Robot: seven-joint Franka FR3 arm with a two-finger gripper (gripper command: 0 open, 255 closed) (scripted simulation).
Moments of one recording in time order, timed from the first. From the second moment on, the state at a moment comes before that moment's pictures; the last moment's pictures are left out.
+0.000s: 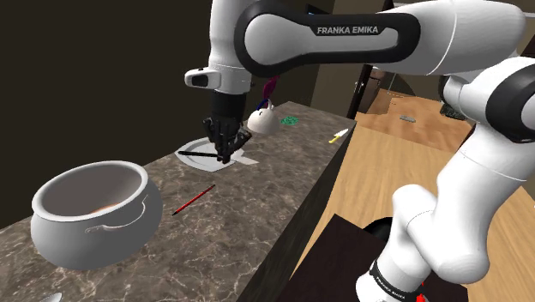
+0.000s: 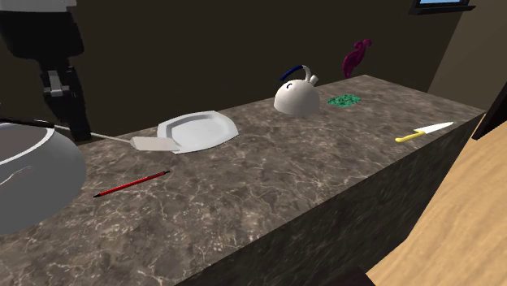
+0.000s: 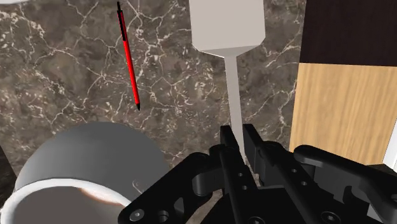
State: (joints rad) arm 0.57 -0.11 -0.11 -1.84 0.05 1.75 -1.22
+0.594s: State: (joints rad) arm 0.67 -0.02 0.00 -1.73 0.06 1.75 -1.02
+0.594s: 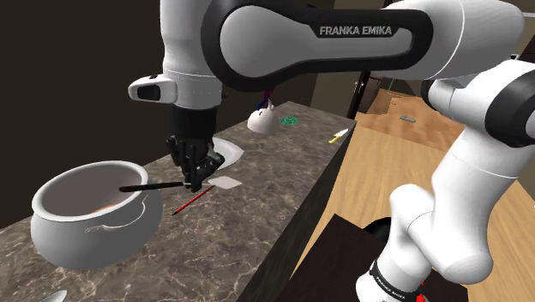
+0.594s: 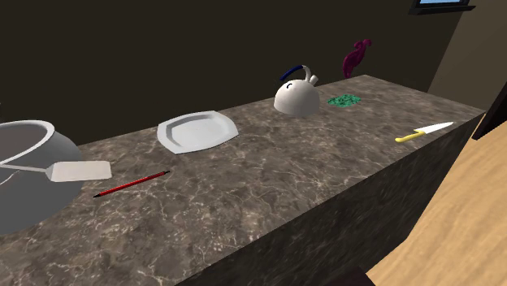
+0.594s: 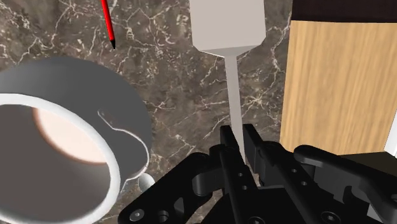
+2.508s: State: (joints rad) arm 0.73 0.10 0.06 -1.90 0.05 2.04 -0.91
